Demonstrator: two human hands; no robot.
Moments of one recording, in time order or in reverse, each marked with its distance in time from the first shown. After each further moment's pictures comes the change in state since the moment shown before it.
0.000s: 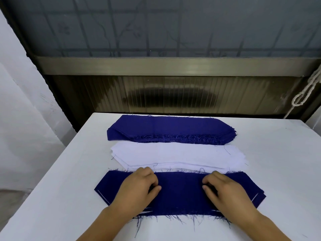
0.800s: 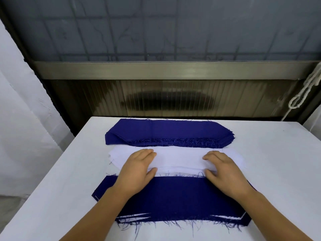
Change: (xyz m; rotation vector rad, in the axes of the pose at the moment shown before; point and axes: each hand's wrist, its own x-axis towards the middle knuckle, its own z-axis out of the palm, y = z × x) left_hand 0.052 -0.032 0.002 0.146 0.064 0.015; right_hand 0.052 0.039 -0.002 -0.024 -0.014 0.083
